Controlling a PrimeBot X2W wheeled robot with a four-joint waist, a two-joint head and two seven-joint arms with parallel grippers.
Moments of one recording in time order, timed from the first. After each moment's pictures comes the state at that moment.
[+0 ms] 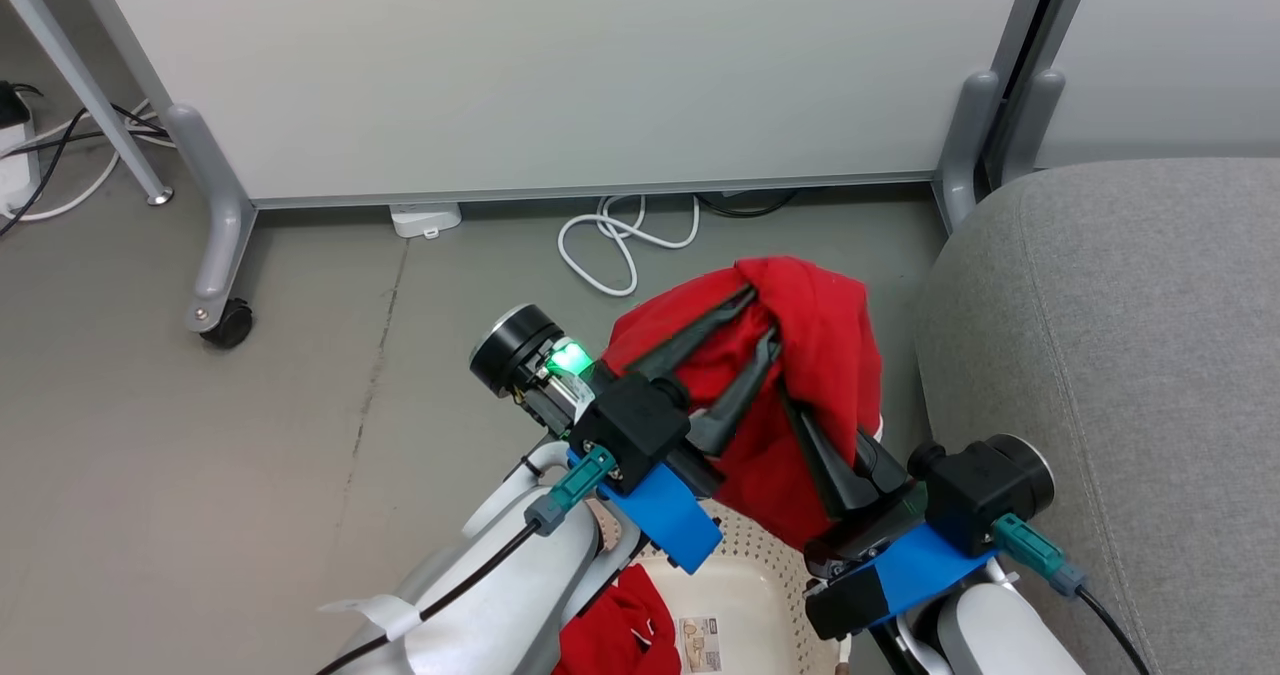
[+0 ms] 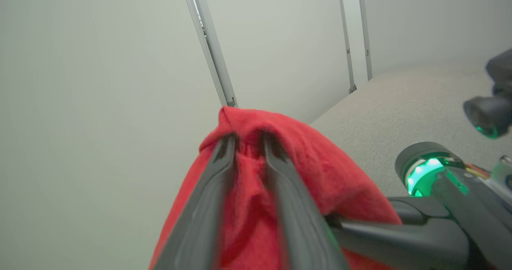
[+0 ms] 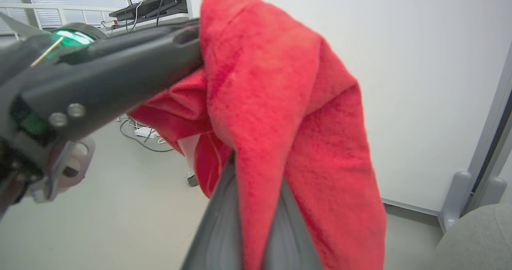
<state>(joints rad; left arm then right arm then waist) -0.55 0.10 -0.76 0.35 -0.21 -0.13 -0.26 -0.24 -0.05 0.34 0.23 0.15 0.13 -0.26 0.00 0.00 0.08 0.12</state>
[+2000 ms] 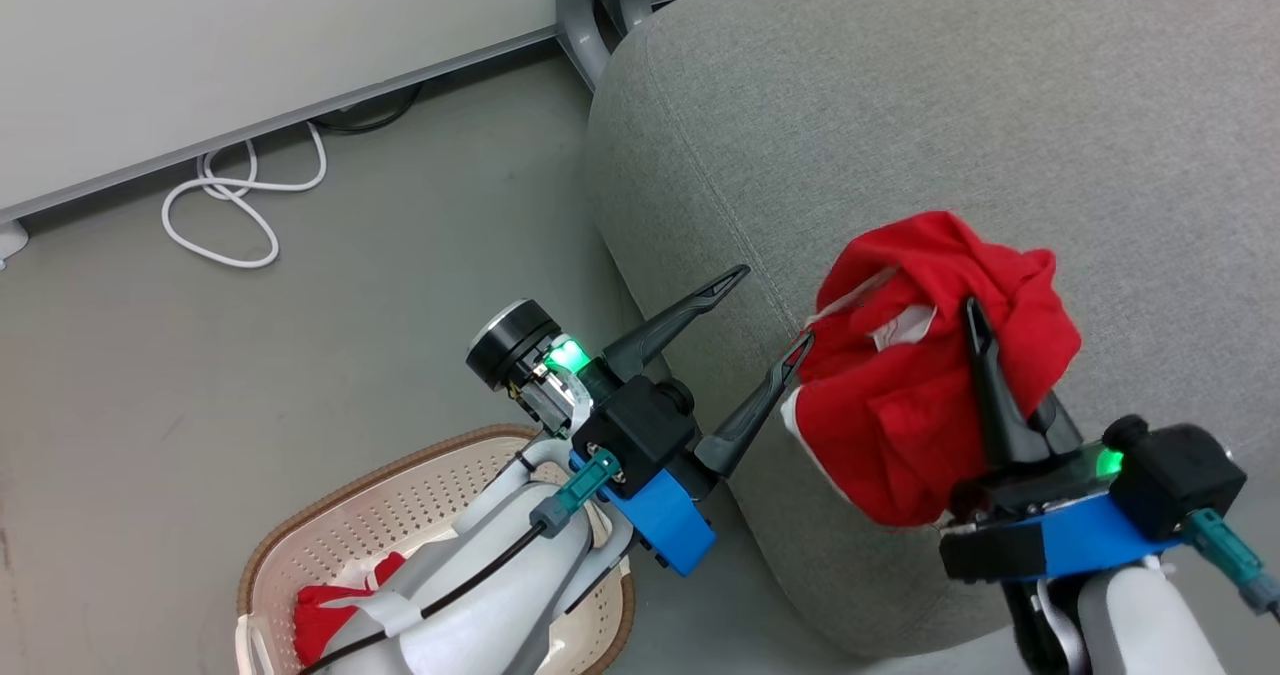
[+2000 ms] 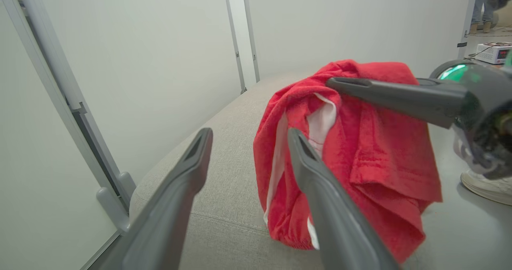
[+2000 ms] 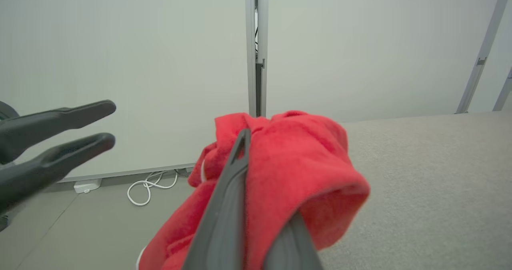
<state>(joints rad) -0.58 0.12 -0.79 0.36 -0.19 -0.13 -0.26 -0.15 -0.05 0.08 0.06 0.13 0.13 -0.26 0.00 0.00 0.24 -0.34</state>
